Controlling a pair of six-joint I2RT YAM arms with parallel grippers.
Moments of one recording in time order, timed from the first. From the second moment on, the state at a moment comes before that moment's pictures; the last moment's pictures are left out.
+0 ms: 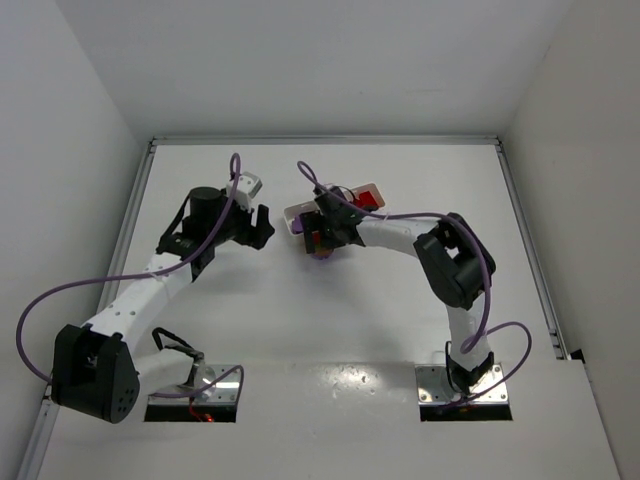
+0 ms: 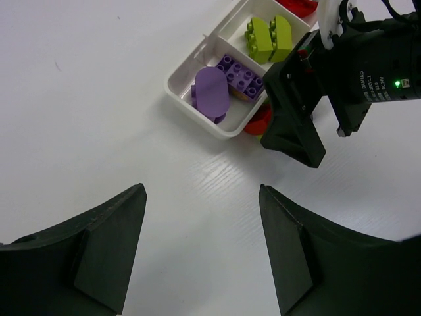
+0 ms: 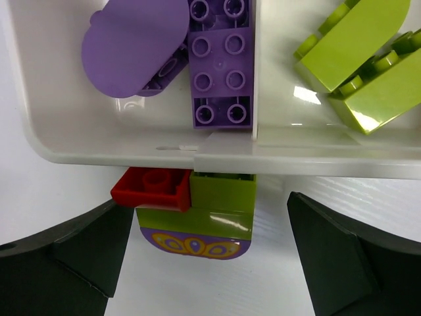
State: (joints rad) left arm -0.26 1.15 0.80 -0.12 0.30 0.05; right arm 0.68 2.02 1.30 -0.21 0.07 0.39
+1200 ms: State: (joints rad) left arm -0.25 1.34 0.83 -0.10 0.86 -0.08; right arm 0.70 1.33 0.74 0.10 -0.39 -0.23
